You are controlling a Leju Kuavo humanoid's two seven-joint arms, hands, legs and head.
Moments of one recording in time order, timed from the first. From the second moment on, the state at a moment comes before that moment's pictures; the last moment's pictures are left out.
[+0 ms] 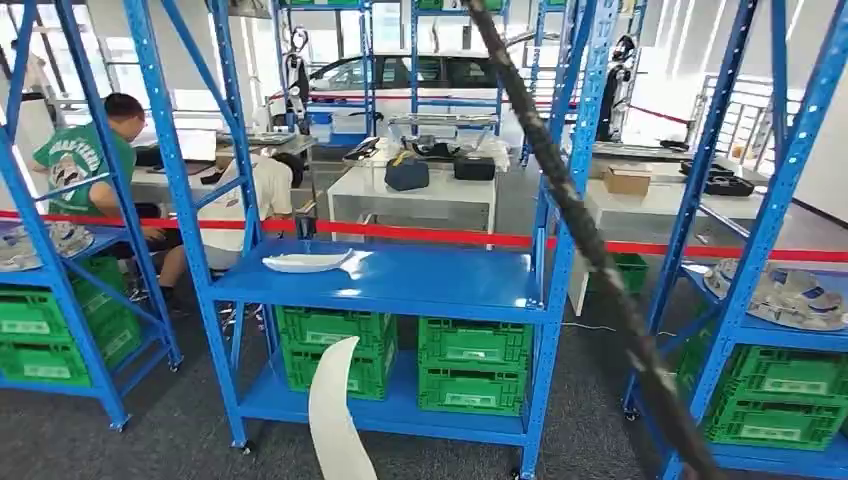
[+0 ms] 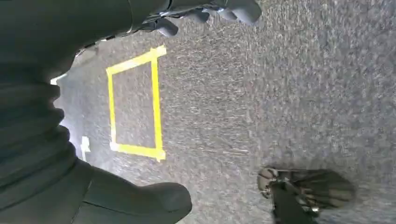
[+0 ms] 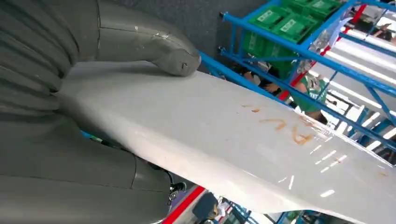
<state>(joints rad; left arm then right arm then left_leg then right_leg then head) -0.12 -0.12 0.63 -0.20 -0.99 0.07 0.06 -0.13 0.11 0.74 -1.39 0.54 -0.04 -0.35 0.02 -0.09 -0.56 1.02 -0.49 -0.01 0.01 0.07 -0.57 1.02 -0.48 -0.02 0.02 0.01</state>
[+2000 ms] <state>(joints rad) -0.11 -0.09 0.67 -0.19 -0.98 0.09 0.07 -0.19 0.11 0.81 -1.35 0.53 -0.04 -0.37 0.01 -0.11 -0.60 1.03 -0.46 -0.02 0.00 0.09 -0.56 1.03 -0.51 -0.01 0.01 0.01</state>
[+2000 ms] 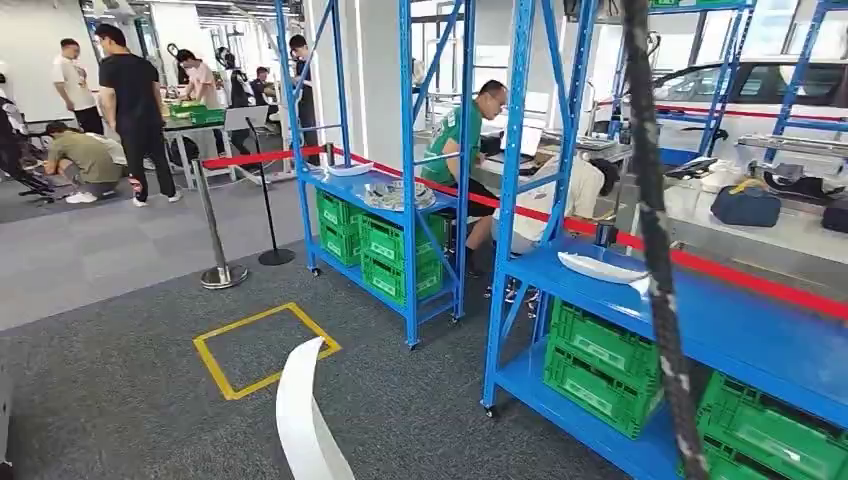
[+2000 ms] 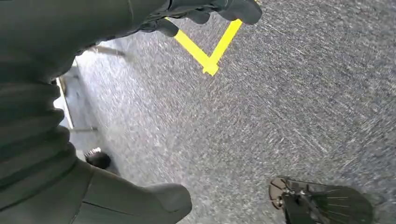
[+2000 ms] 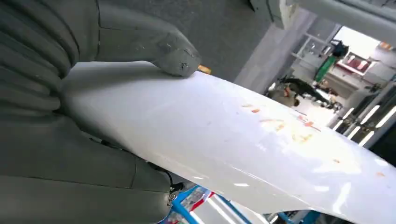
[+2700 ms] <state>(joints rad) -0.09 -0.08 0.67 -0.18 -1.00 0.11 0.06 -0.16 0.10 0.82 -1.38 0.53 -0.04 -0.37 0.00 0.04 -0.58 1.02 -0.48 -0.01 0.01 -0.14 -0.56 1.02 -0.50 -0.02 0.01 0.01</state>
